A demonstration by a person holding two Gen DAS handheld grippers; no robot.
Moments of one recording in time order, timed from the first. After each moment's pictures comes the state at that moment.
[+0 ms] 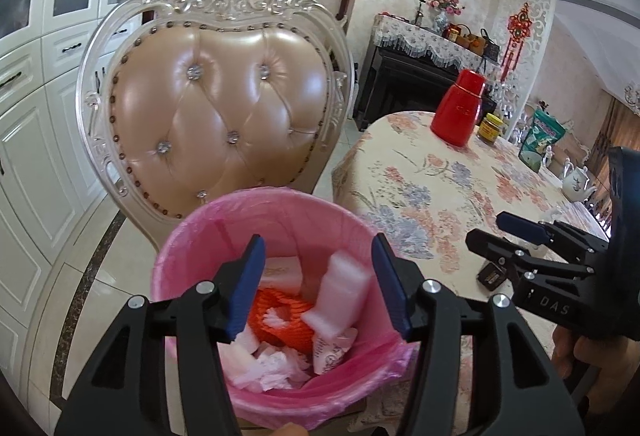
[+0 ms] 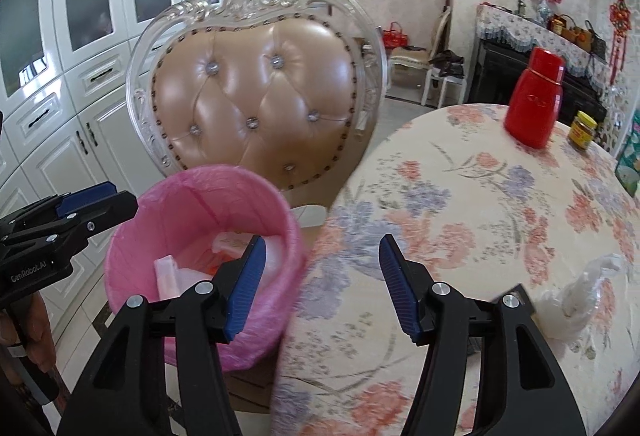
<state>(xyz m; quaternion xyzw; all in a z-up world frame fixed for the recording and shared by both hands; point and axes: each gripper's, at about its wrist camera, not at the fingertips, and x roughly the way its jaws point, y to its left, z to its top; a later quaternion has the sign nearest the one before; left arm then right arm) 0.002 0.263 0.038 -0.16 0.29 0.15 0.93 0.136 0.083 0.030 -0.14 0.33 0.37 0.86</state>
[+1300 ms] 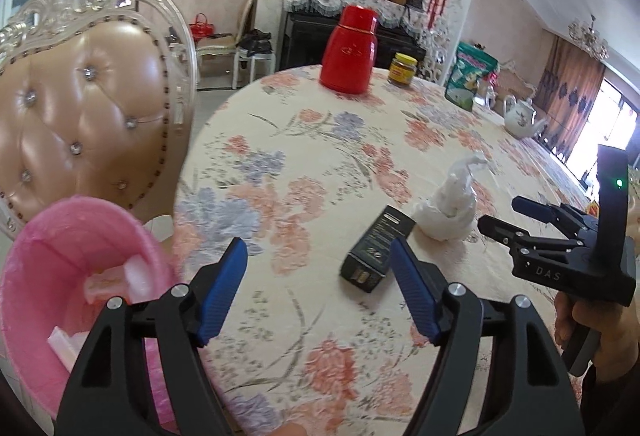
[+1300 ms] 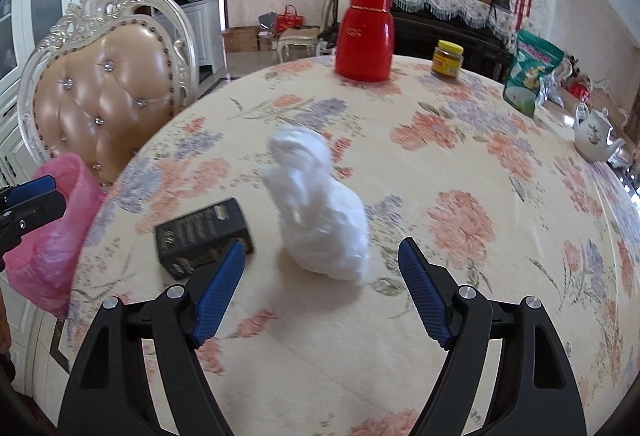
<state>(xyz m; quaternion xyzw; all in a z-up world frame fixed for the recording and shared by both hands) 0.128 0.102 0.013 -0.10 0.34 0.02 0.93 0.236 -0.130 -0.011 -0.12 0.36 0.22 0.90</state>
